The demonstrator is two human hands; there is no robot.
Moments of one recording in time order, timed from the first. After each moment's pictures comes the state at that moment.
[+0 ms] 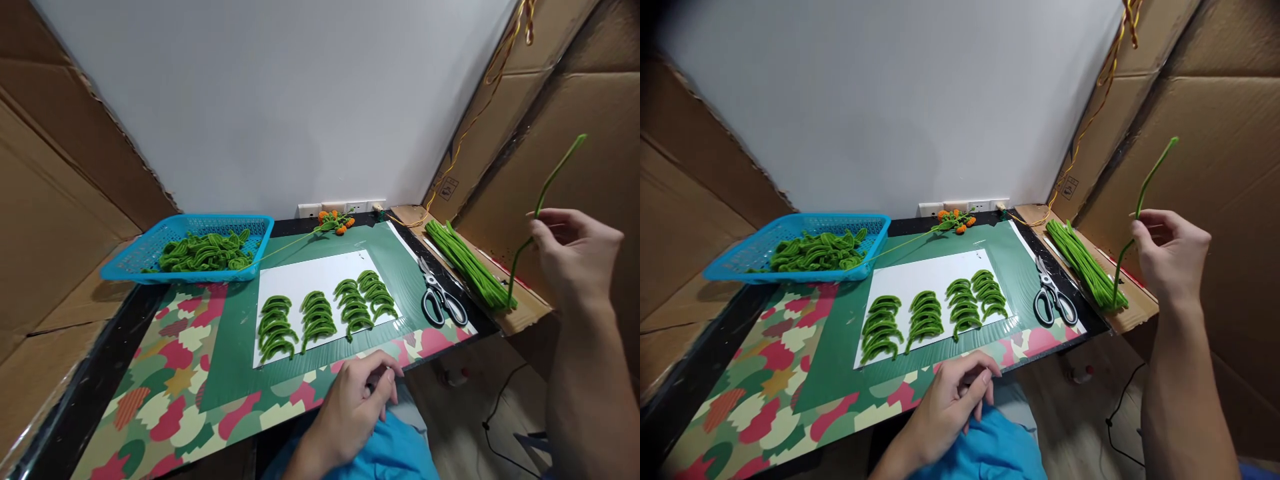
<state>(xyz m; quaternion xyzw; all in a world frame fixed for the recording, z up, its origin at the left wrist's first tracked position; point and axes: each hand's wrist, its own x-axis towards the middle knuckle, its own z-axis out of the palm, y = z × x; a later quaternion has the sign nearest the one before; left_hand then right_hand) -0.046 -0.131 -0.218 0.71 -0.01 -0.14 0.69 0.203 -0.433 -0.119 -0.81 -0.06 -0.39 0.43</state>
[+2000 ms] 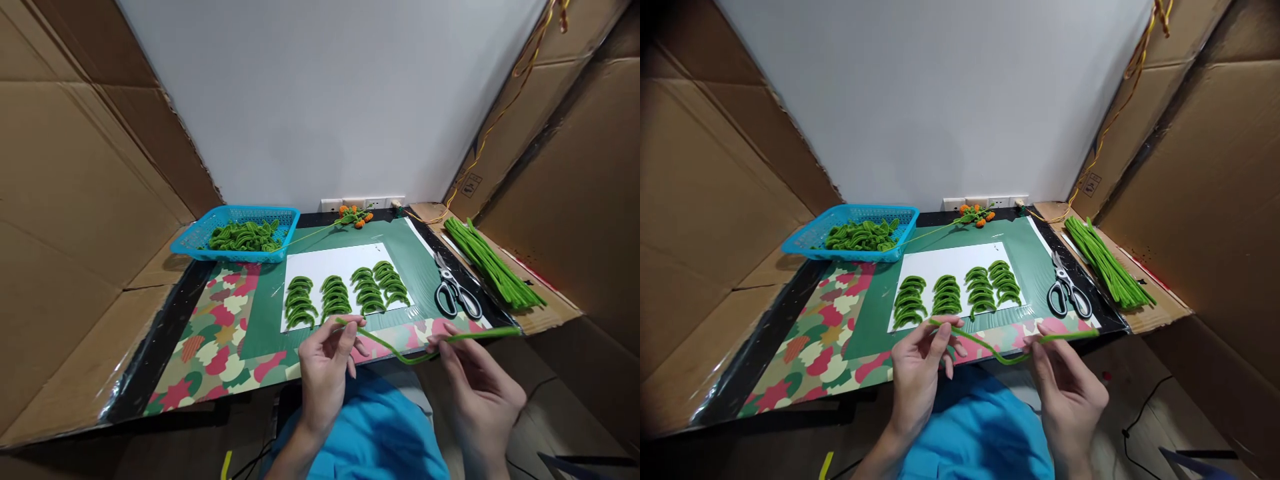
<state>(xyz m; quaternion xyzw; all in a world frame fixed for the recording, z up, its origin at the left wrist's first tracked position) -0.066 -0.126 -0.212 0.59 0.18 0.24 0.75 -0.022 -0.312 -0.230 -0.68 -0.08 -0.22 0.70</state>
